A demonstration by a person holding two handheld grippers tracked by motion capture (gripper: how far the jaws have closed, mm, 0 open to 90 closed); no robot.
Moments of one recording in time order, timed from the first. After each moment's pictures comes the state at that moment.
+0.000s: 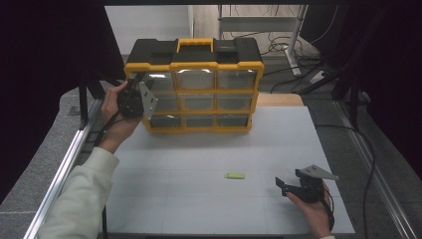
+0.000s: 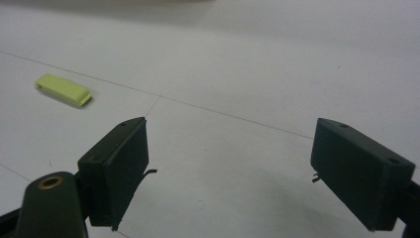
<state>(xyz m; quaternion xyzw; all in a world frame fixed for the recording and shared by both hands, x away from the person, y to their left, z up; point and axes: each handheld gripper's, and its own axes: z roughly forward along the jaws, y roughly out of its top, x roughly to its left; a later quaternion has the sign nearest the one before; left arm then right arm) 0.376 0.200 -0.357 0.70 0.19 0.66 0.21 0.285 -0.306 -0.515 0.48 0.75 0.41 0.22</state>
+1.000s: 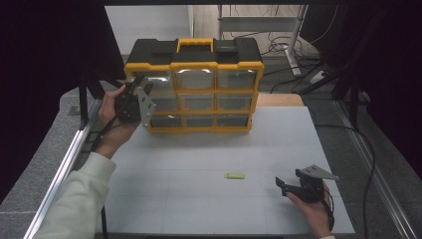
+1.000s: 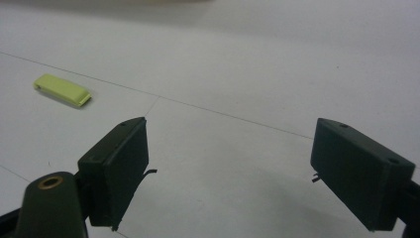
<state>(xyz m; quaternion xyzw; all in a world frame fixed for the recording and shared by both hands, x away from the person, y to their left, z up) 0.362 0.202 -0.359 0.70 0.18 0.66 0.22 0.285 -0.307 -0.515 0.48 0.75 0.41 0.22</state>
